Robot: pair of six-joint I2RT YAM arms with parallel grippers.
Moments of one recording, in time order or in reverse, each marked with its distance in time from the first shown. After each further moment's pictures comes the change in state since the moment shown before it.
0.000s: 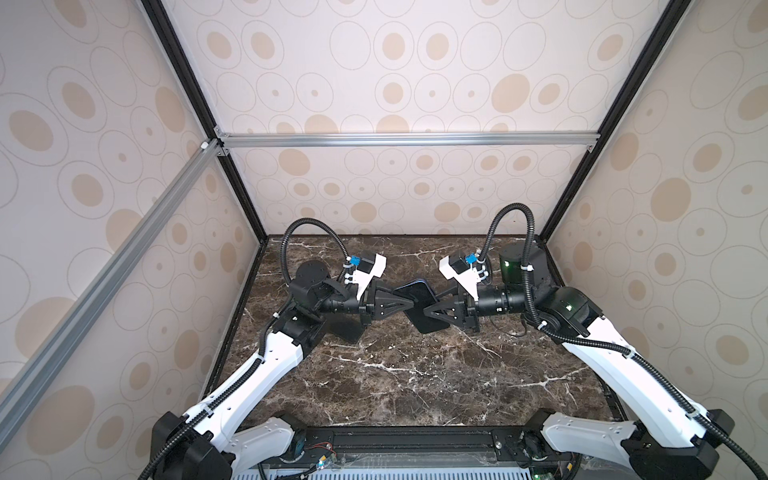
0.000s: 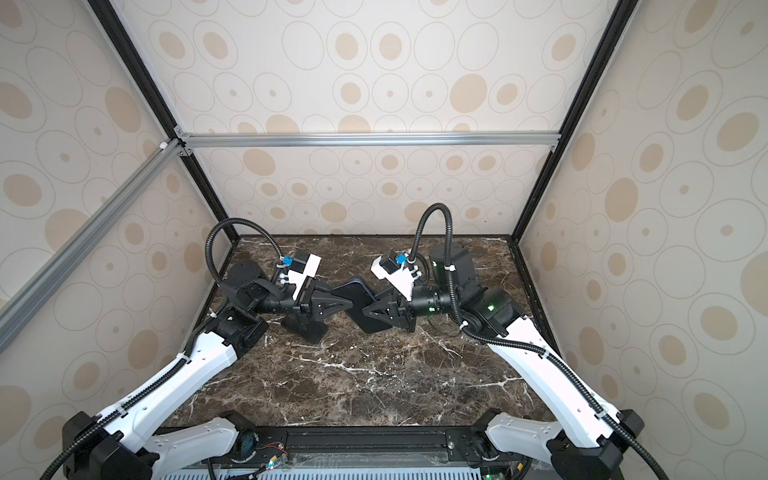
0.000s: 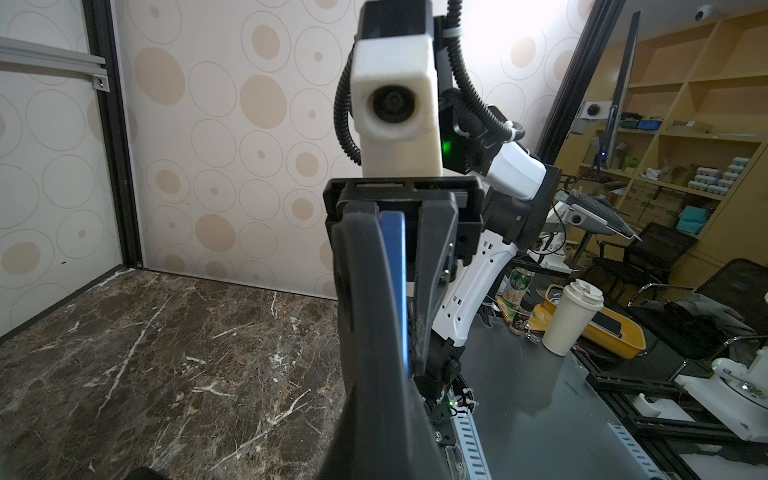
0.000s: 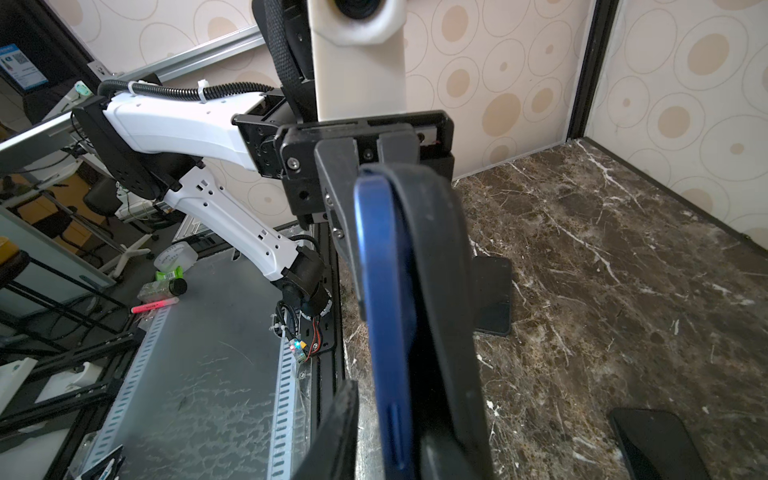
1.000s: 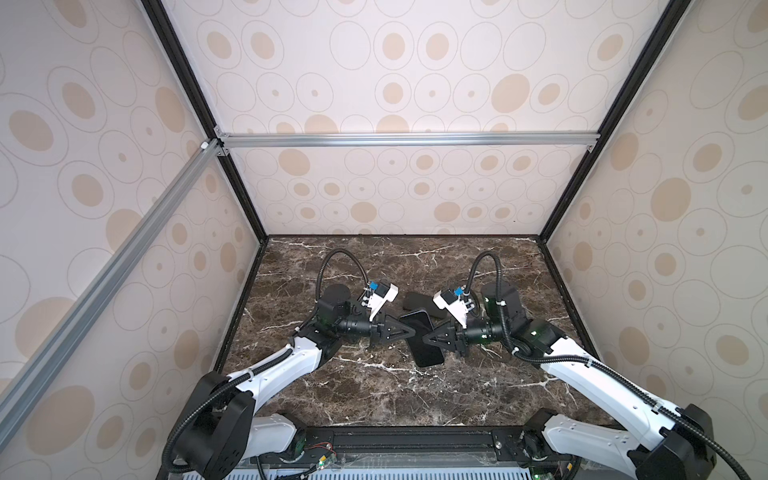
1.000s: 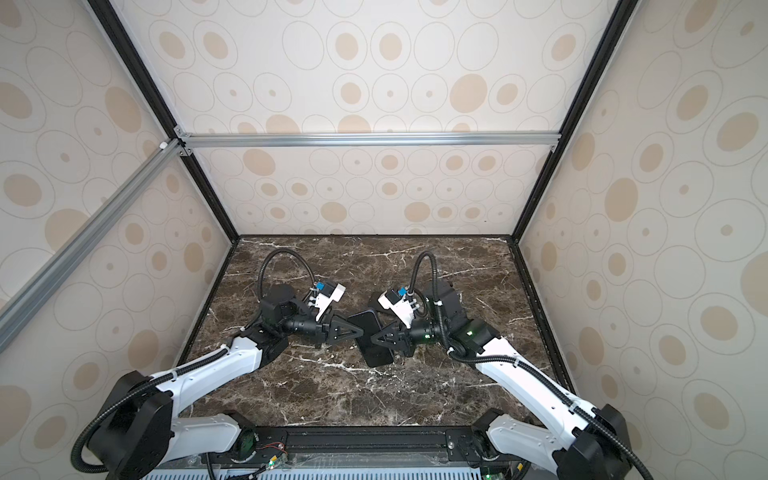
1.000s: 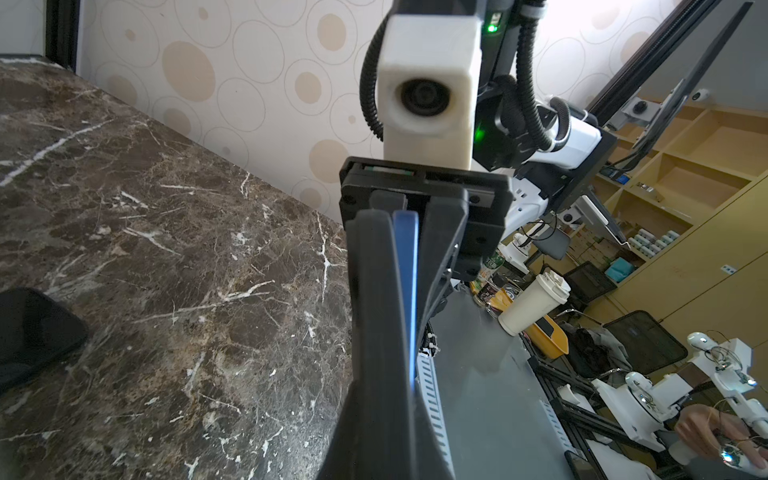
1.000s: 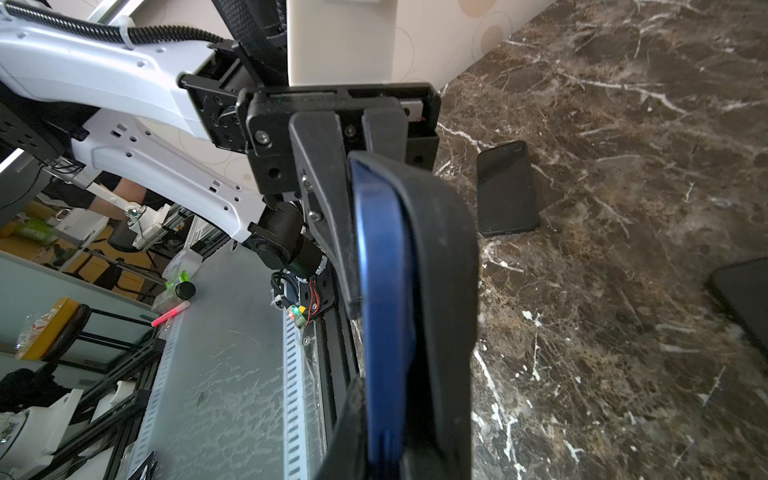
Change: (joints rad) left arm -0.019 0.178 -0.297 0.200 0.019 -0.123; right arm -0.061 -0.058 -0.531 0.330 -0.037 0.182
